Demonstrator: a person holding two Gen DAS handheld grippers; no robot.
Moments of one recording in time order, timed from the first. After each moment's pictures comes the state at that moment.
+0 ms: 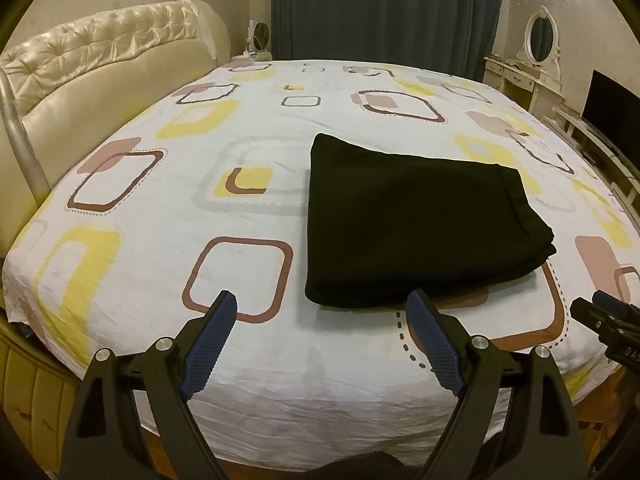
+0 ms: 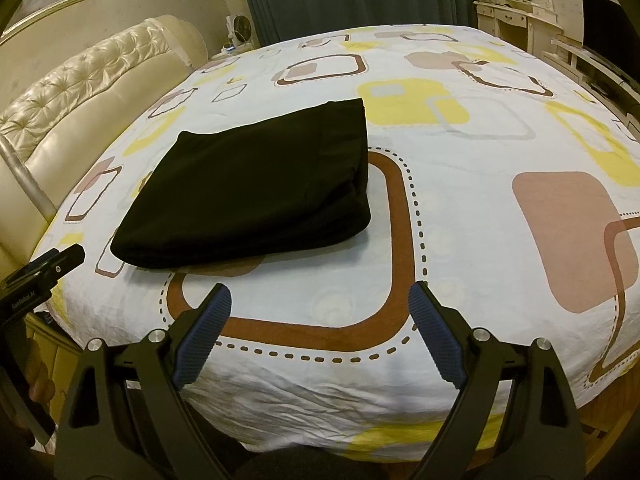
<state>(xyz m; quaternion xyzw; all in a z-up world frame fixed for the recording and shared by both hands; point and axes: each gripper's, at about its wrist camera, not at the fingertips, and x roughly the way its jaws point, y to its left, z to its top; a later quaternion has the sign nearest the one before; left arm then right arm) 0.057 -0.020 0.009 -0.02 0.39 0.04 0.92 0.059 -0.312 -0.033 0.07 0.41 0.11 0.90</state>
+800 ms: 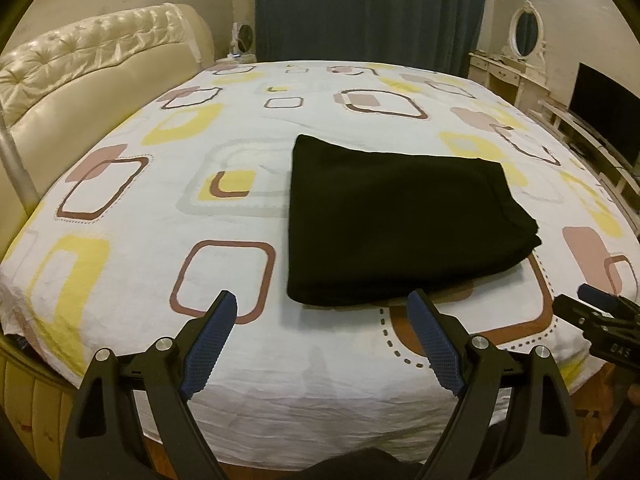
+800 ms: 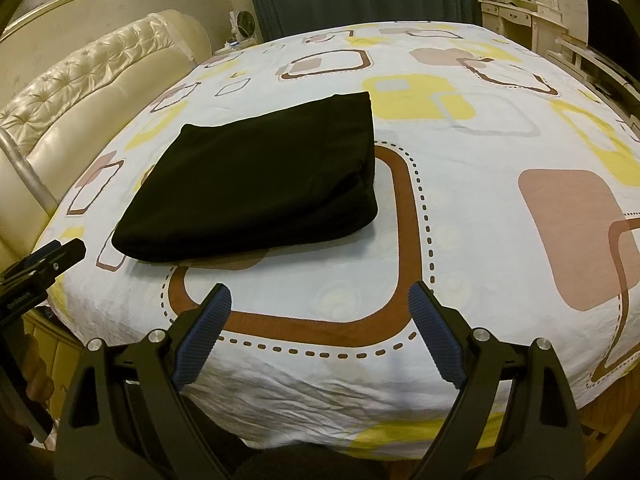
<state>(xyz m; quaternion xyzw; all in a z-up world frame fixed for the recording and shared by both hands) 0.055 -0.028 0.012 -0.01 0.39 0.01 0.92 0.058 -0.306 -0.038 0.06 0.42 0.12 0.90</state>
